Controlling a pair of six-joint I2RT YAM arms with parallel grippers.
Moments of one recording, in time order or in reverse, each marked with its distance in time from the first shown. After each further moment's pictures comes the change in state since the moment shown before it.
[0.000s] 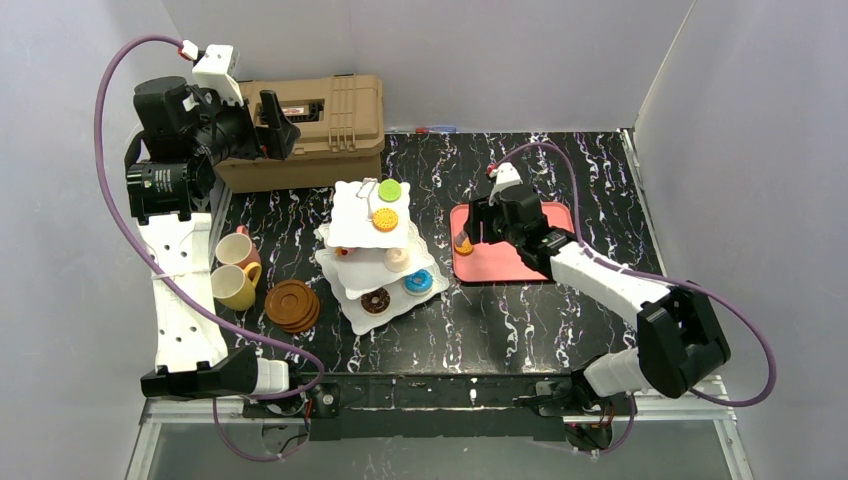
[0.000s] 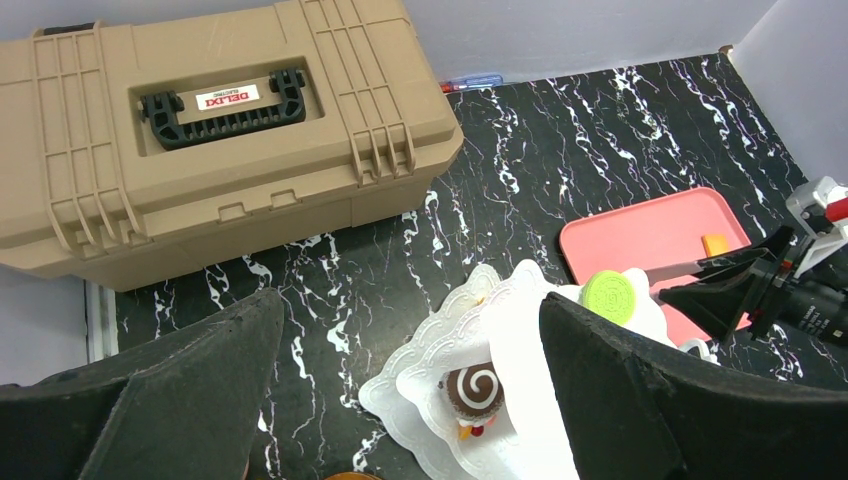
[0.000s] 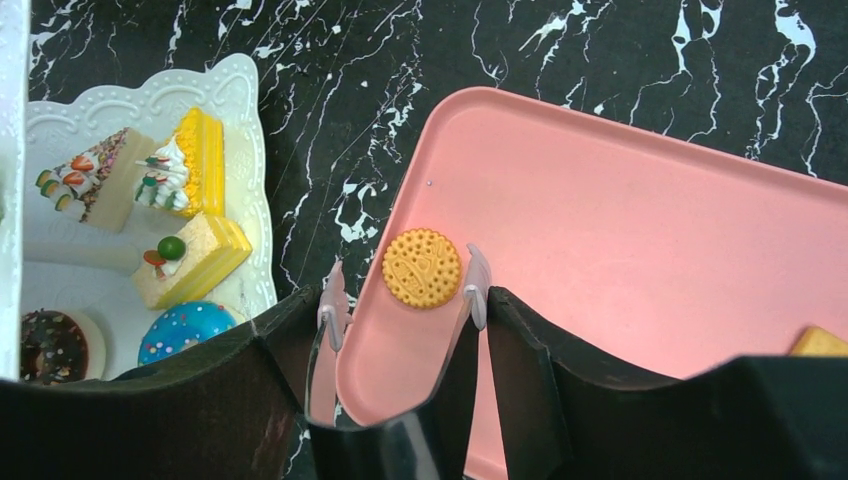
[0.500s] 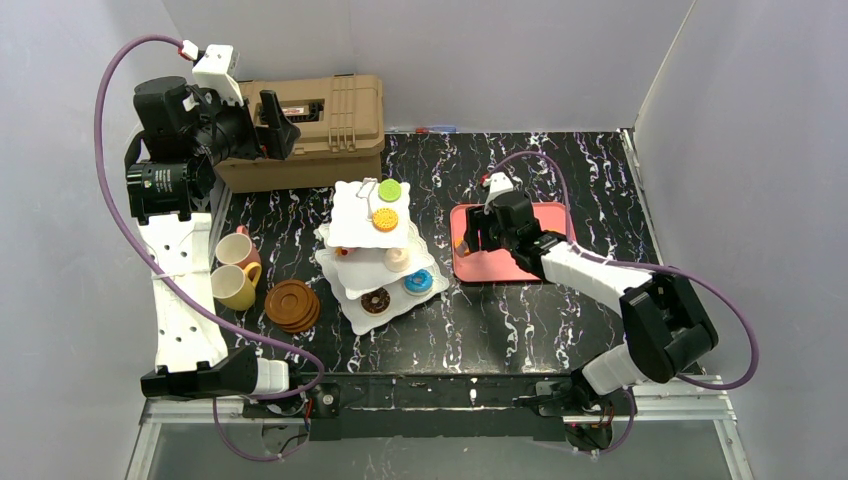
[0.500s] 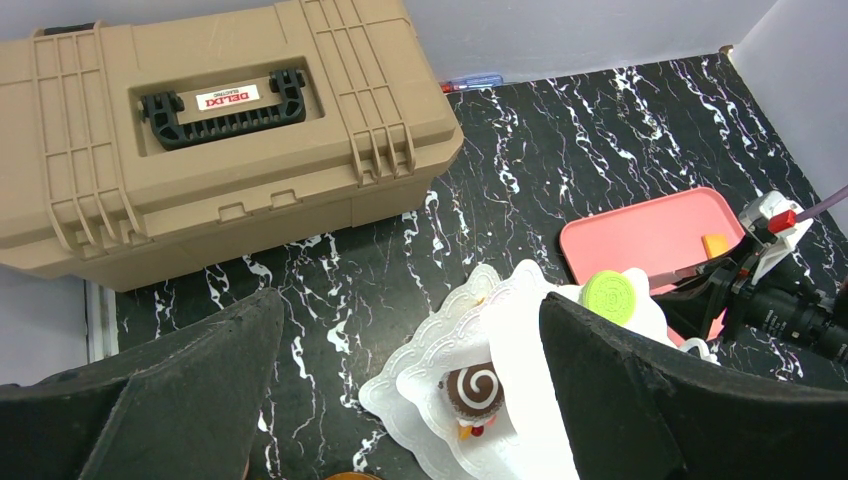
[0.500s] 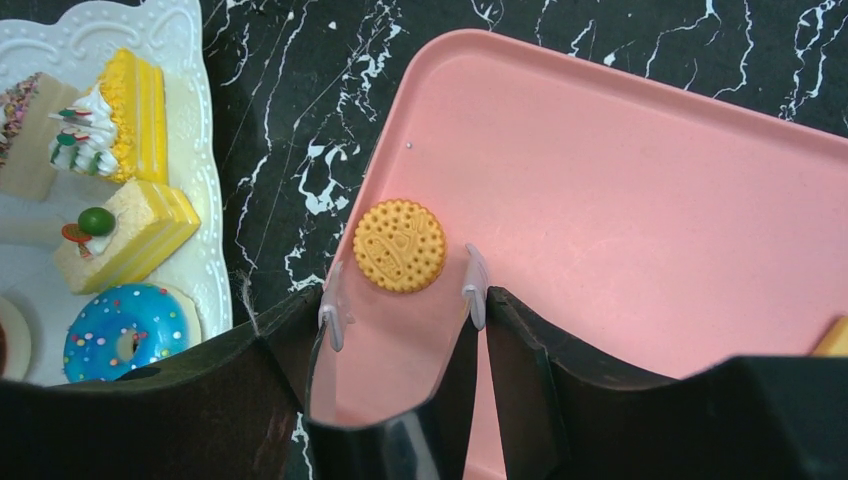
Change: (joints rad) left arm 0.000 0.000 0.000 0.000 0.000 0.000; right arm 0.000 0.091 -0.029 0.050 0.003 -0.027
